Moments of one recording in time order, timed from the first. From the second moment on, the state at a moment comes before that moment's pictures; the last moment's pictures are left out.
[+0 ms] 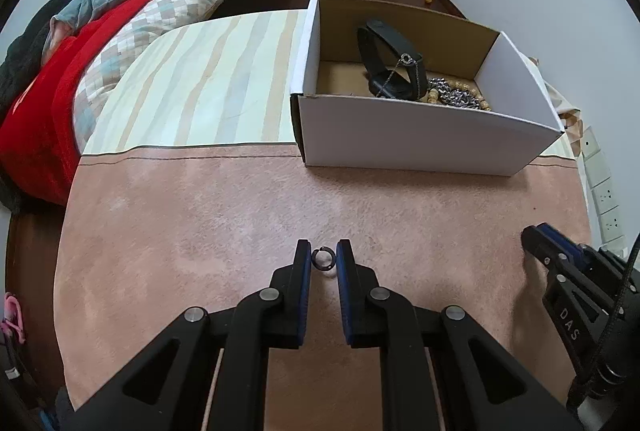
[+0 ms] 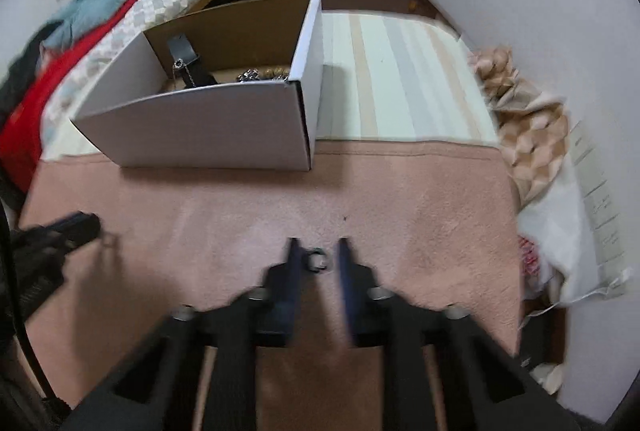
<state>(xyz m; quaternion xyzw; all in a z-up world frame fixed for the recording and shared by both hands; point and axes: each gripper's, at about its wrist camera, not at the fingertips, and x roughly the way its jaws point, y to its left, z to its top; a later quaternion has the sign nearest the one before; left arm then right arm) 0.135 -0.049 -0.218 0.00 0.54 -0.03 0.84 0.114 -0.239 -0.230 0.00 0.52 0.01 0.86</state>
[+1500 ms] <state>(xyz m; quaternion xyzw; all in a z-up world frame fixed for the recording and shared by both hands) 0.204 -0.034 -0.122 0.00 0.51 0.00 0.86 0.189 -0.240 -0.128 -0.02 0.52 -0.01 0.85</state>
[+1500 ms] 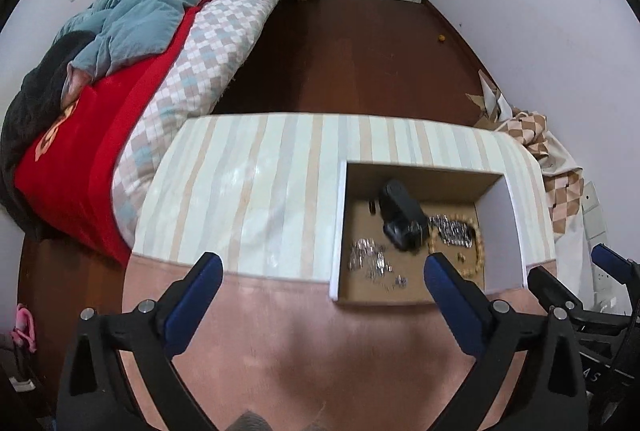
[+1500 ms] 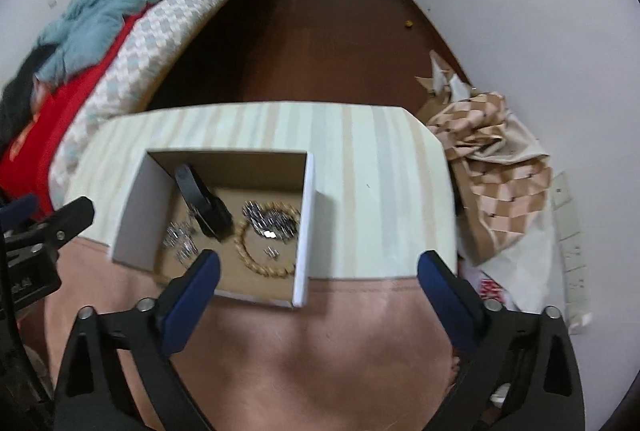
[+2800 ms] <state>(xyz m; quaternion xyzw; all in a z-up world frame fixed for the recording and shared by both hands) 0.007 -0.030 0.062 -0.01 0.40 -0.01 0.92 -0.041 -0.222 0.098 -0.03 0.37 -0.03 0.93</state>
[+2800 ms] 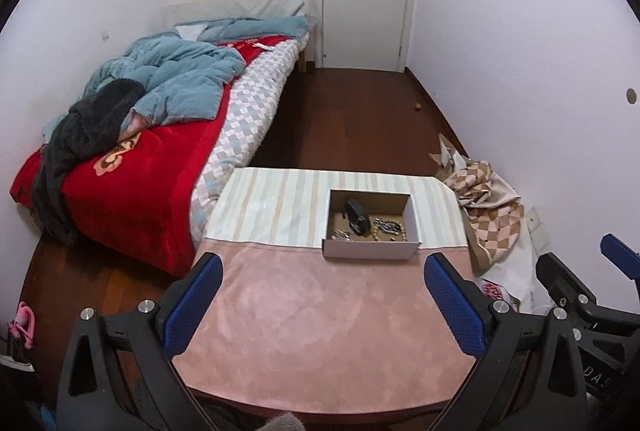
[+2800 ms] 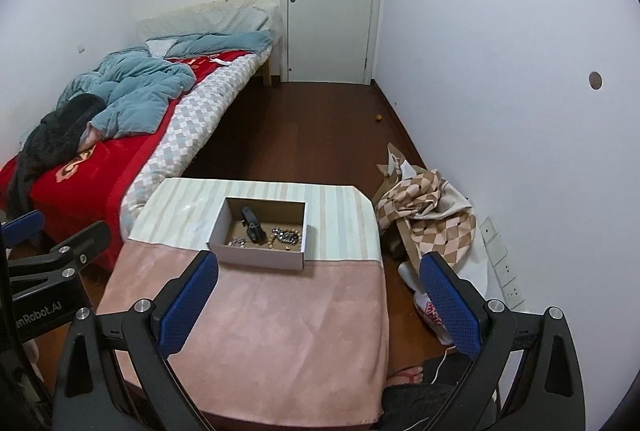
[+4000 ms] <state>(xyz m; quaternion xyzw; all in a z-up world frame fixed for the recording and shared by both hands) 0.084 -0.027 0.059 0.00 0.44 0.01 0.90 0.061 -0.220 0.089 -0.03 0.44 -0.04 0.90</state>
